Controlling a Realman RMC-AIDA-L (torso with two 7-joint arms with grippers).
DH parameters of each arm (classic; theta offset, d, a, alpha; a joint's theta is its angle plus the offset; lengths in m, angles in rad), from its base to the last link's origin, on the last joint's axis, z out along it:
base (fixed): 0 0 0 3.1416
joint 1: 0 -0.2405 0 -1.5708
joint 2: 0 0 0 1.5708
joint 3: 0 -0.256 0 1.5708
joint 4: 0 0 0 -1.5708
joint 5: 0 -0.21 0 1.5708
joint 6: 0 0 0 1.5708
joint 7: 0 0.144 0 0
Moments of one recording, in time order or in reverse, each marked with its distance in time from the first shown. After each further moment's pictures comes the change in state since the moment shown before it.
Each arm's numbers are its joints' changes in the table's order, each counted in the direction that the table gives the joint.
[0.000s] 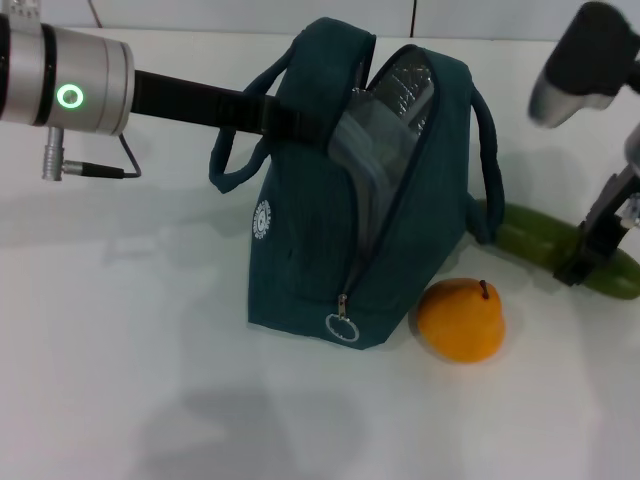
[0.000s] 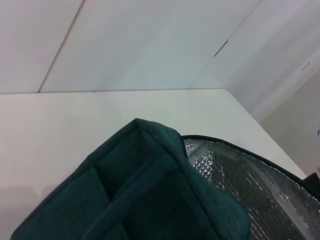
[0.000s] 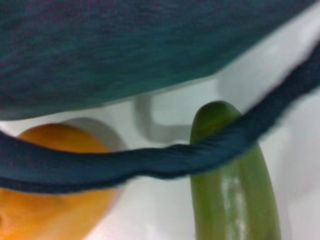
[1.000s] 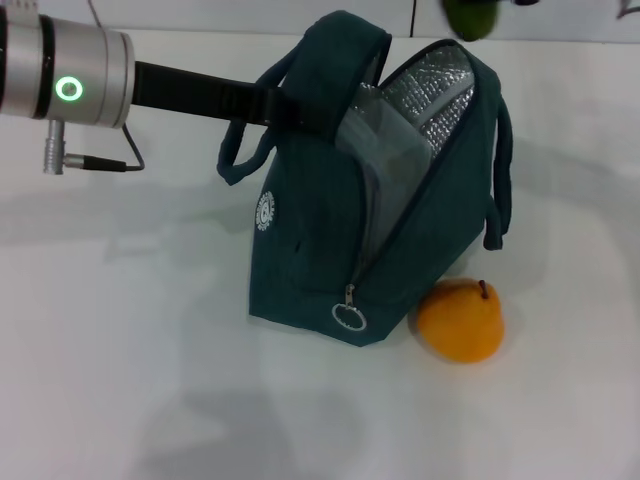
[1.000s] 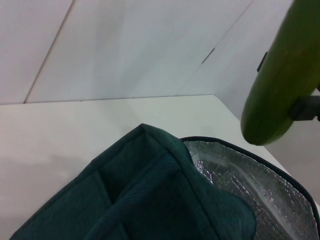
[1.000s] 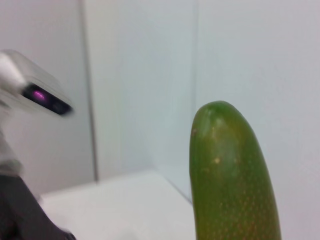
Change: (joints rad) left arm 0.001 -0.004 -0.002 0.005 0.035 0.005 0.009; right arm 0.233 -0.002 -0.282 -0.411 -0.787 0.210 -0.346
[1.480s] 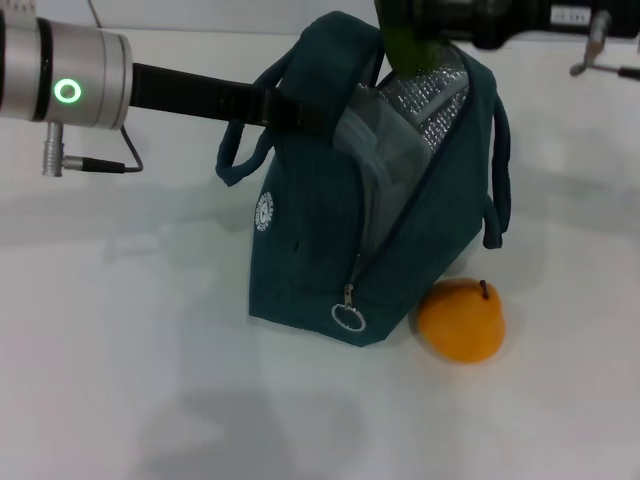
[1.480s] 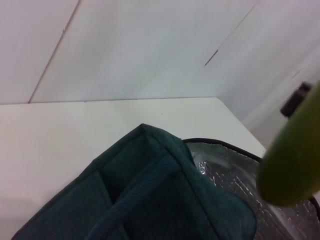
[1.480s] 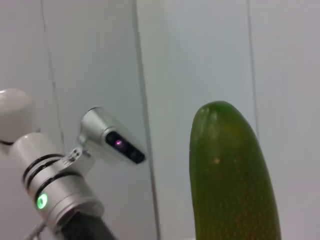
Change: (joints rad) left arm -0.006 0.002 0.004 -0.003 0.001 -0.006 0.001; right arm 0.048 -0.001 0.073 0.266 -0.366 0.000 -0.287
